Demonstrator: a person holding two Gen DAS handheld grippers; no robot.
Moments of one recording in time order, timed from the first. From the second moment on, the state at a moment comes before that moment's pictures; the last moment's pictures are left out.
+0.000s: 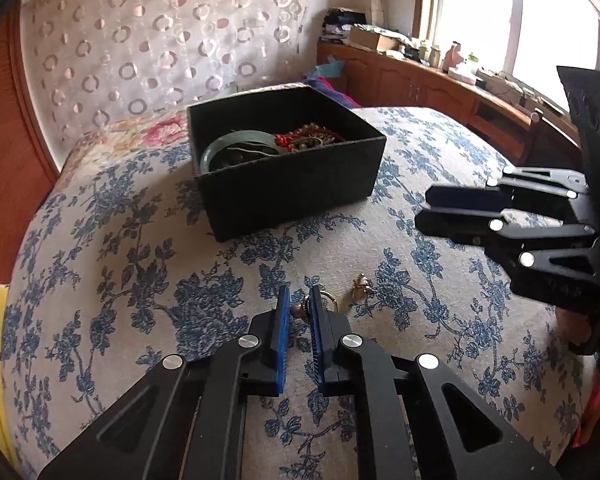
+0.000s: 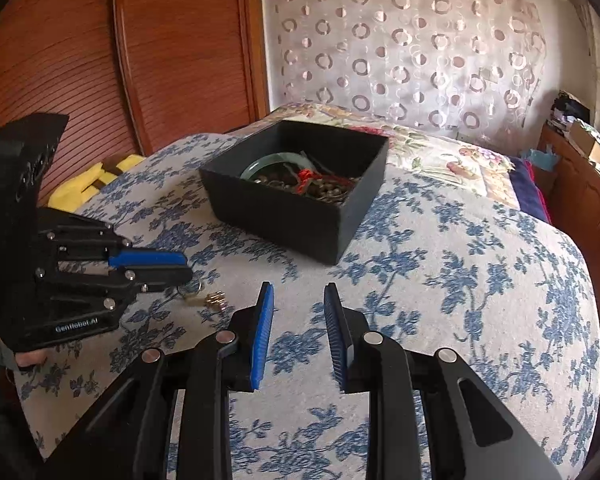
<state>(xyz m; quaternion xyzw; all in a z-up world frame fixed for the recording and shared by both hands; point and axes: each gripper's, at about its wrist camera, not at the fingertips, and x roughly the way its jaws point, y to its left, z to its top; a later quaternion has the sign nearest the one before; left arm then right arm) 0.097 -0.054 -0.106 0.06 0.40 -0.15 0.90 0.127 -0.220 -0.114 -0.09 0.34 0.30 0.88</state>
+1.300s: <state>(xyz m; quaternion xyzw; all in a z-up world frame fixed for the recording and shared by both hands) 0.069 -0.014 -0.065 0.02 0.34 -0.12 0.93 0.121 -0.169 -0.116 -0.16 0.36 0.34 0.85</state>
